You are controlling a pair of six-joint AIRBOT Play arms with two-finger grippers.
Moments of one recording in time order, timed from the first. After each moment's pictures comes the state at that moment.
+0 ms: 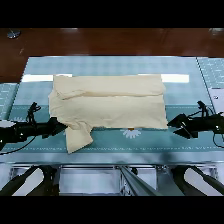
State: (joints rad) left arm 0.40 -1.04 0.35 0.67 -1.08 -1.08; right arm -0.47 -1.12 0.55 -0.97 1.23 1.39
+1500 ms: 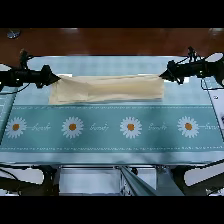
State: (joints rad) left arm 0.27 -1.68 1.33 0.67 -1.03 -1.28; right arm -0.20 -1.76 1.50 -0.79 1.12 1.47
